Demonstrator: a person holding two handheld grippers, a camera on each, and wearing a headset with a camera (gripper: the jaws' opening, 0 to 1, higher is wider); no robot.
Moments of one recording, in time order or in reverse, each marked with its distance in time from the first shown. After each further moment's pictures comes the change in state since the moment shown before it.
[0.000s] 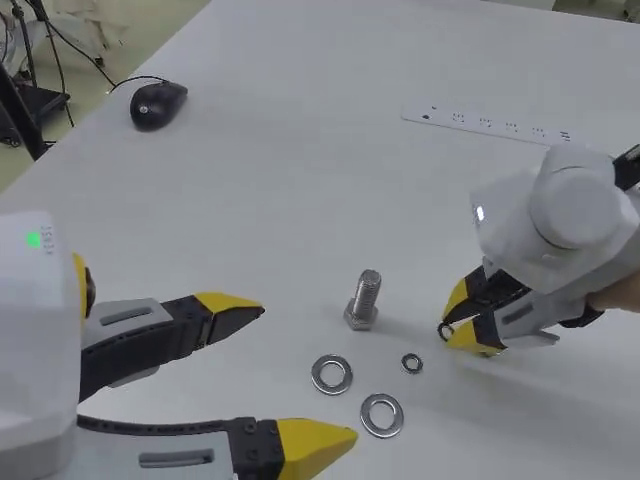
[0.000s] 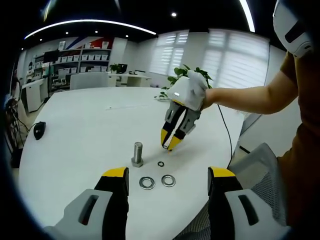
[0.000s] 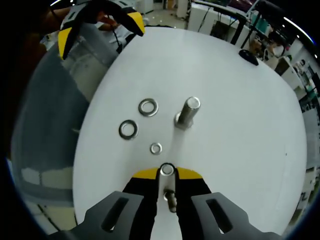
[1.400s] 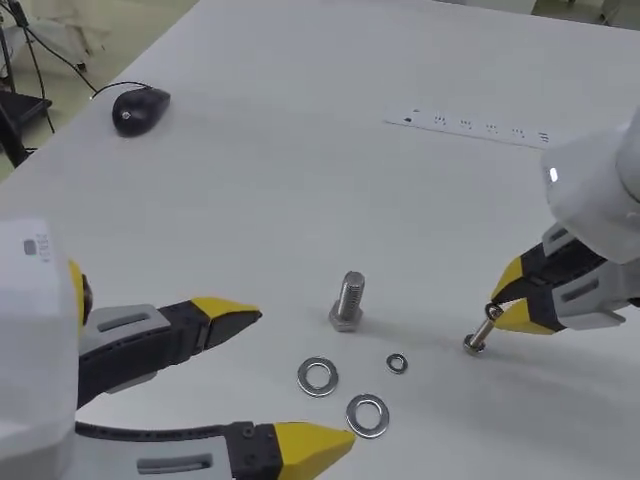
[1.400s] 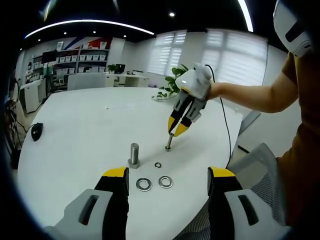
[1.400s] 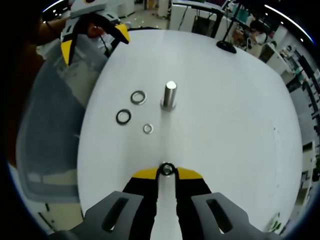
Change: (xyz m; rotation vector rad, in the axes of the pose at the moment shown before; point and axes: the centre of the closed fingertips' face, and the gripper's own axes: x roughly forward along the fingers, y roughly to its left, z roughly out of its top) left arm 0.004 -0.005 0.001 0.005 0.002 -0.016; right arm -0.036 -0.007 -0.034 0.120 -0.002 -0.069
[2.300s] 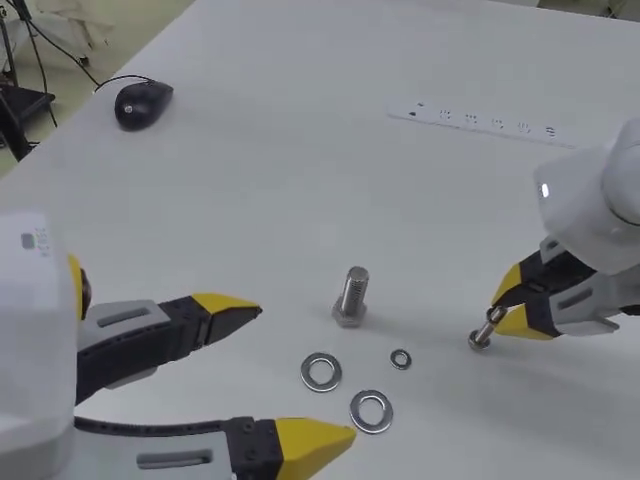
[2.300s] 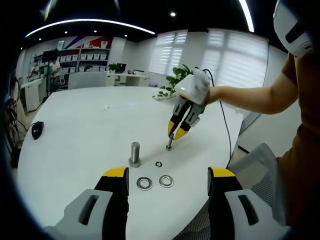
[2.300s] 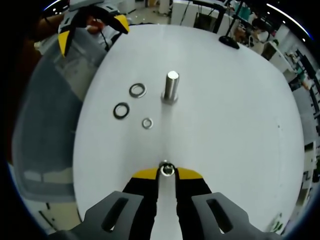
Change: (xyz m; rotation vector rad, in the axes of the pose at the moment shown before) left arm 0.000 0.002 -0.002 -0.009 0.004 0.005; right arm 0.019 0.001 -0.011 -0.007 0.023 0.013
